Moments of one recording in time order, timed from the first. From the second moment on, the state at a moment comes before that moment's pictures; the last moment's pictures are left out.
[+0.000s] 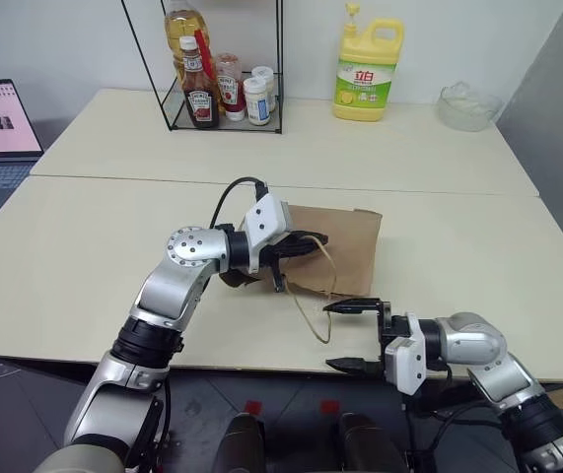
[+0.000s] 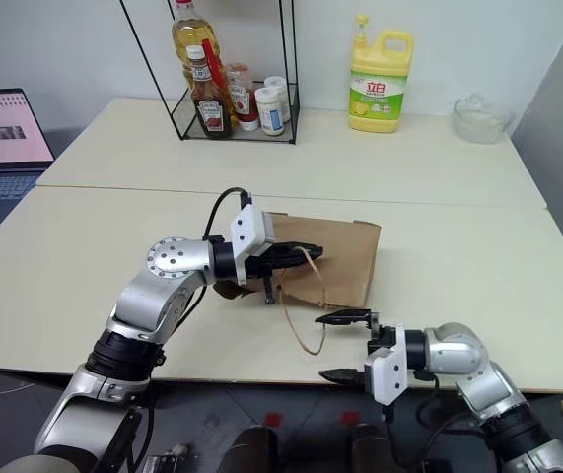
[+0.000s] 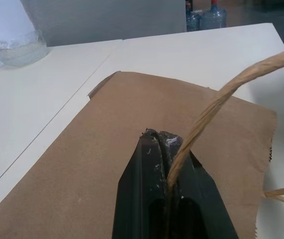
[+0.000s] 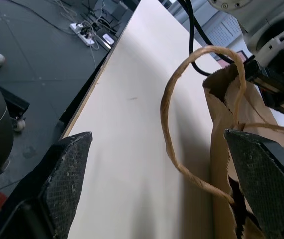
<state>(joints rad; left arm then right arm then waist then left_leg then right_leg) -0.62 0.45 -0.21 0.02 -0.25 0.23 -1.01 -0.22 -0.56 0.33 0.04 -0.03 -0.76 0.97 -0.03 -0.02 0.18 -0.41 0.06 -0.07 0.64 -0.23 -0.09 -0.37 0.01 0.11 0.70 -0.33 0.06</state>
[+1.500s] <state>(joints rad) -0.87 0.40 -0.12 0.28 -0.23 0.25 -0.91 -0.30 -0.55 0.42 0.10 -0.13 -0.50 0.92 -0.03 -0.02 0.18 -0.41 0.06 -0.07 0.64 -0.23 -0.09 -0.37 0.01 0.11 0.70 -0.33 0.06</state>
